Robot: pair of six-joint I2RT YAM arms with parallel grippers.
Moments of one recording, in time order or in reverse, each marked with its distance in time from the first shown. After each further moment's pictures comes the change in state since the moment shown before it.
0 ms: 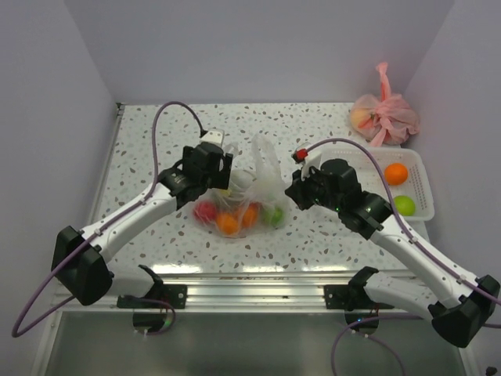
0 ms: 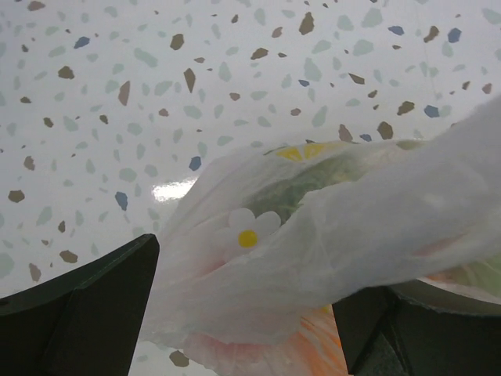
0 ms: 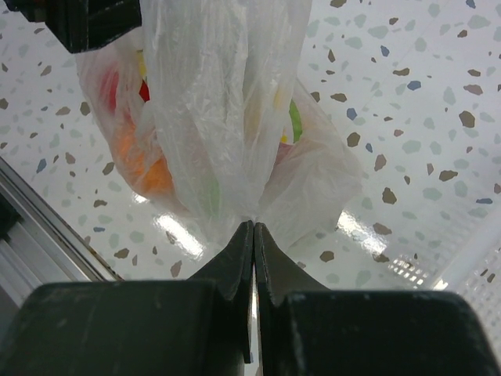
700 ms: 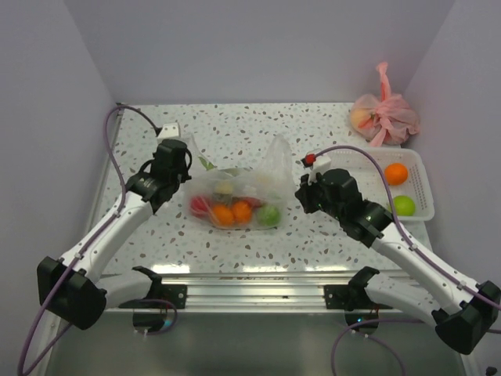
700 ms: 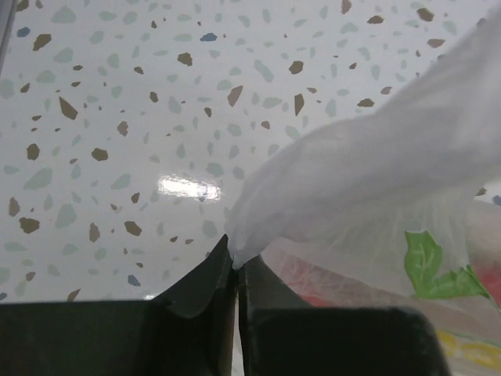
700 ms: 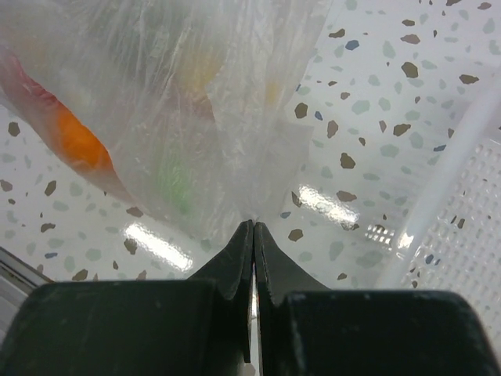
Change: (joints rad) left arm 0.235 -0.146 -0.085 -0.001 -0.071 -0.093; right arm 0.000 -0.067 -0.121 0.032 0.183 0.069
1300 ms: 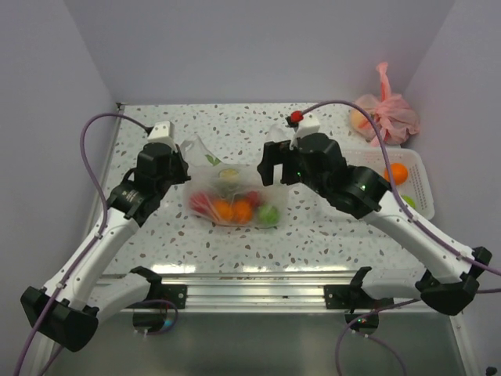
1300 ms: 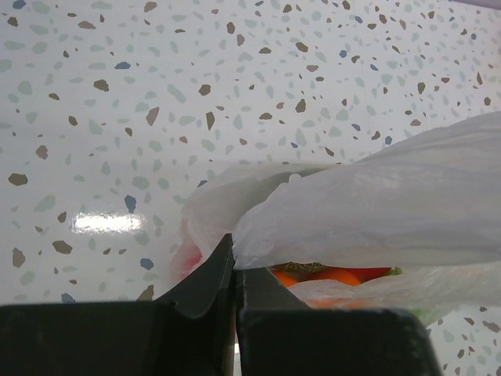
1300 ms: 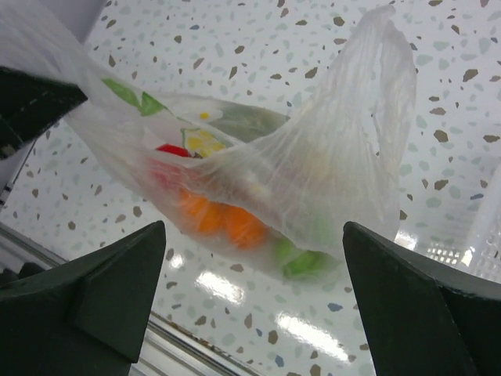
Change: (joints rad) left arm 0.001 -0.178 0.002 0.012 0.233 -0.041; right arm 0.180 0.259 0.573 -0.256 0.193 0.230
